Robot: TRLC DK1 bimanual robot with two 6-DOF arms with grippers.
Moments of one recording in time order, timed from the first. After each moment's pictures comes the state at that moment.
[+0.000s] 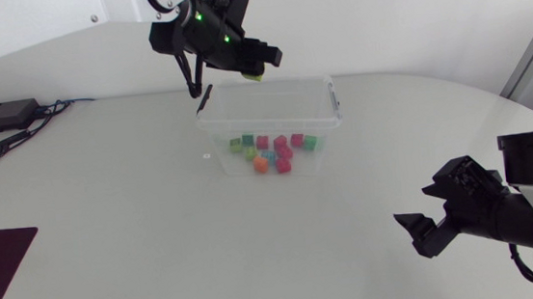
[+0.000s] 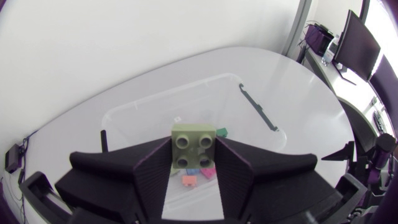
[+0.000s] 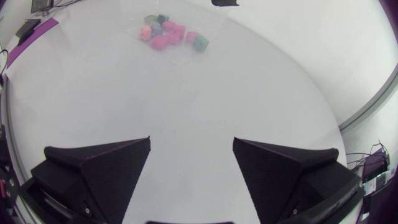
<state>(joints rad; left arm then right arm) -0.53 2.00 1.92 -0.64 0.02 0.01 0.07 0.95 0.38 -0.23 -0.17 -0.47</state>
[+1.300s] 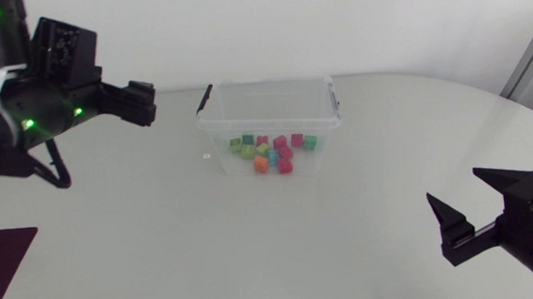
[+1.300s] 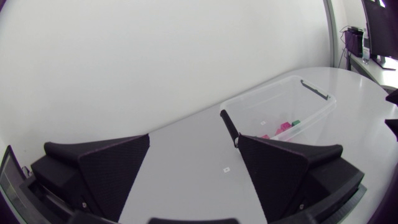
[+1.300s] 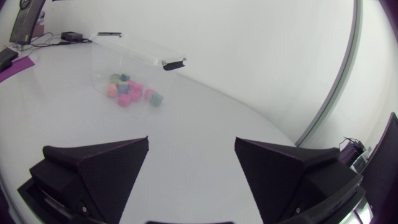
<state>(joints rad) -0.35 1.18 0.92 -0.06 -0.23 0.29 0.04 0.29 0.19 -0.22 -0.08 -0.37</state>
